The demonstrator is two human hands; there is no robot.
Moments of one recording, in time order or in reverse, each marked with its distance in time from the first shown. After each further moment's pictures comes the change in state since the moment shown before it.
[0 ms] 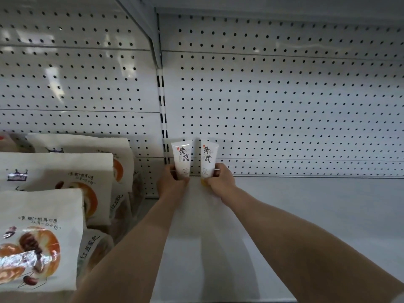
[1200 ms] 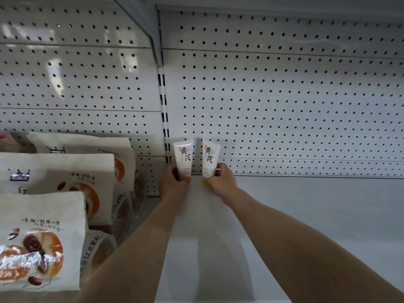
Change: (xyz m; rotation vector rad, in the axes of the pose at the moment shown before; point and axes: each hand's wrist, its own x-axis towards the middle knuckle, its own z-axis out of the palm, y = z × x) left_hand -0.007 0.002 -0.001 0.027 0.014 -0.011; right_hand -0.002 -0.003 0.001 -0.037 -0.007 0.041
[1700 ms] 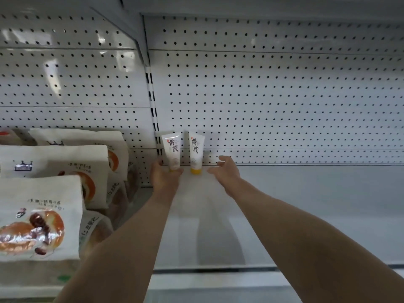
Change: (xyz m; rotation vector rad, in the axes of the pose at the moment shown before) left_hand -0.037 0.019 -0.003 -0.065 0.088 -0.050; right_hand -0.039 -0.006 -0.058 0.086 -0.015 0.077
